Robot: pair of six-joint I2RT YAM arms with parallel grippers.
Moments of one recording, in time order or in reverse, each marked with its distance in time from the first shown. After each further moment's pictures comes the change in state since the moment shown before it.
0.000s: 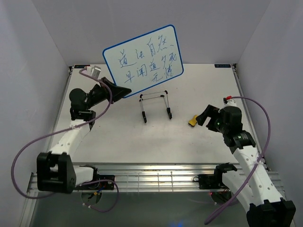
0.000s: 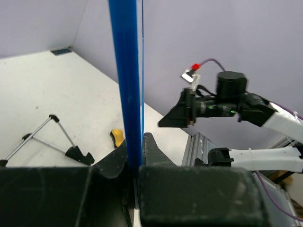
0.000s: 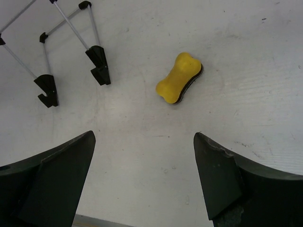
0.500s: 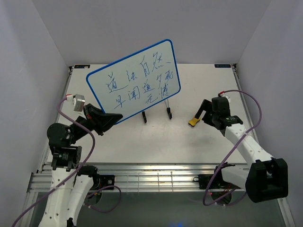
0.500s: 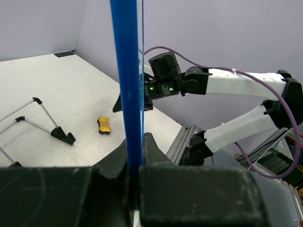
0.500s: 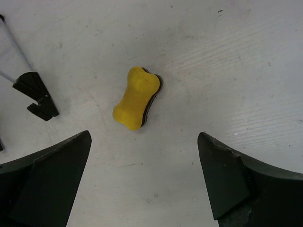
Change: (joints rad) left arm -0.001 -0.752 -0.058 -0.697 -0.088 0.157; right arm 0.031 0.389 0.081 0.090 0.197 0.070
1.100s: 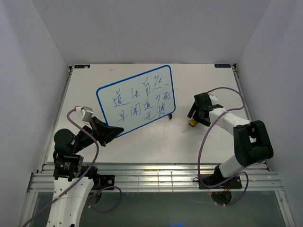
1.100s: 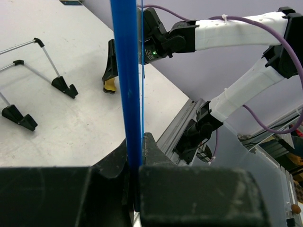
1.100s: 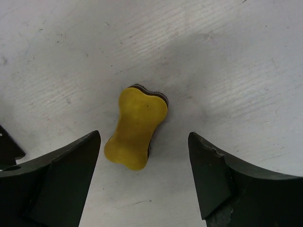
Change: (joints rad) left arm 0.000 -0.177 -0.116 -0.311 0.002 0.111; right arm 0.118 0.399 0.141 0.020 0.174 0.127
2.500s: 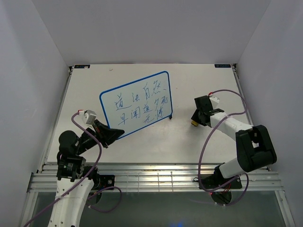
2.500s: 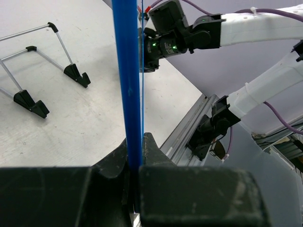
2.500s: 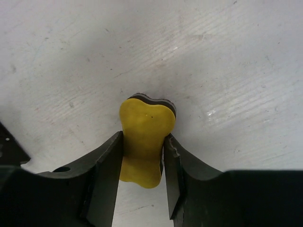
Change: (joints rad) left arm -0.008 -0.058 -0.103 -0.026 -0.048 0.068; right arm 0.021 -0.014 -0.072 0.090 0.056 0.060
